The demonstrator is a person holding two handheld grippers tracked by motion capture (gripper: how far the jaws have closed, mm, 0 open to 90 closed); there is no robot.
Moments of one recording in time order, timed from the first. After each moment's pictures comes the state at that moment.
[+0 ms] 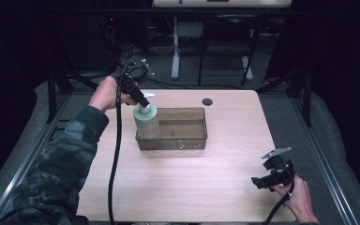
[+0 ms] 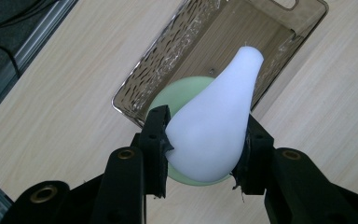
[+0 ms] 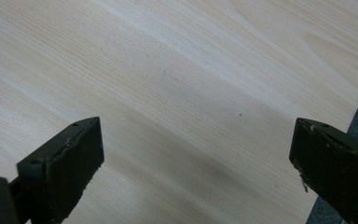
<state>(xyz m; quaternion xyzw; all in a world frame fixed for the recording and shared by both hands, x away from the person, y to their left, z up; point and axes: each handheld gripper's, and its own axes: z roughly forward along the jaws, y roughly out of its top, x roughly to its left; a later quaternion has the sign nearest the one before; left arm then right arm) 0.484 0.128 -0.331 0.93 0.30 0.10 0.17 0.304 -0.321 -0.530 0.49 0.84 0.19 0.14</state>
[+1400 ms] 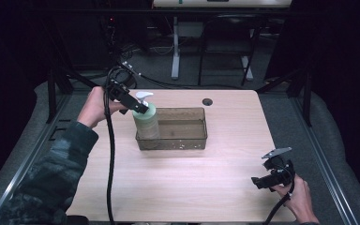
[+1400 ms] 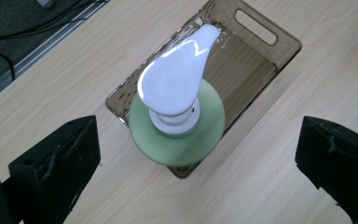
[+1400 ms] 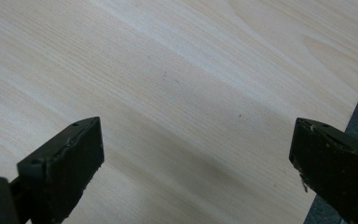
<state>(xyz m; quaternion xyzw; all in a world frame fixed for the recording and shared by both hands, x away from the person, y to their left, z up) 0.447 0.155 -0.328 0.90 0.34 0.11 0.26 0.303 -0.320 -0.528 0.49 0.84 0.19 0.15</state>
